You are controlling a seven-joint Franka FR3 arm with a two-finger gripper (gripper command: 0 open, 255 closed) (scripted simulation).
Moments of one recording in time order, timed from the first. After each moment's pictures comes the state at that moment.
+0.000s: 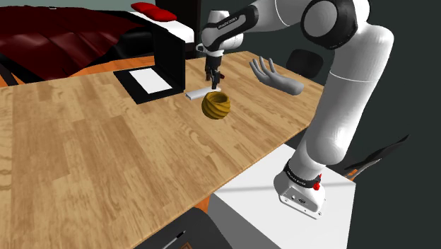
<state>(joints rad) 0.10 0.16 -0.30 -1.99 0.06 2.16 -1.27</state>
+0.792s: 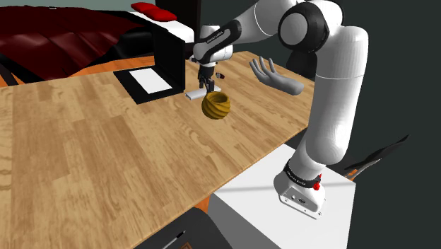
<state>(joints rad) 0.08 0.33 -0.27 -1.92 0.11 2.26 -1.40</state>
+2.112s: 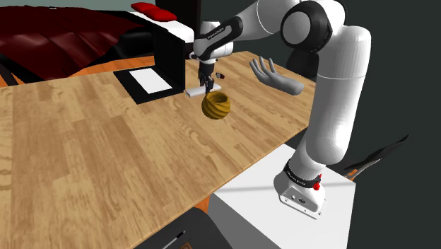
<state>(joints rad) 0.09 0.31 -0.27 -1.90 0.10 2.22 -1.40</state>
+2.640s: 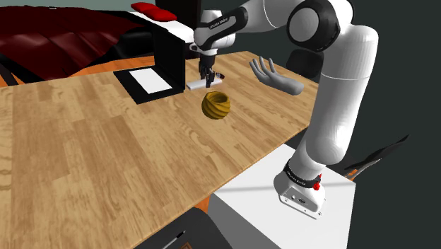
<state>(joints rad) 0.09 0.26 -0.28 -1.86 0.08 2.14 -1.39</state>
